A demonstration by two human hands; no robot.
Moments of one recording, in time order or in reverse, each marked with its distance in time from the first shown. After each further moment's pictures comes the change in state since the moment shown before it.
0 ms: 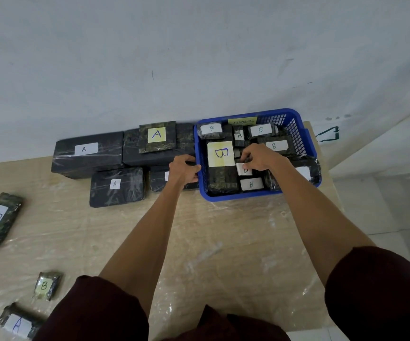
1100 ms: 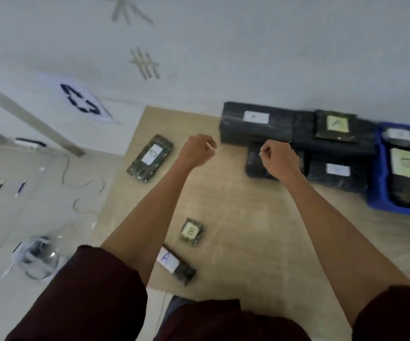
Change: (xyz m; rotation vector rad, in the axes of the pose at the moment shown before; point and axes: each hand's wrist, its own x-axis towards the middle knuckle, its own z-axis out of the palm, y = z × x) left_hand -0.002 -0.192 -0.417 0.417 0.179 0.324; right_hand 0.021 -0.392 0.229 -0.010 0.376 -0.172
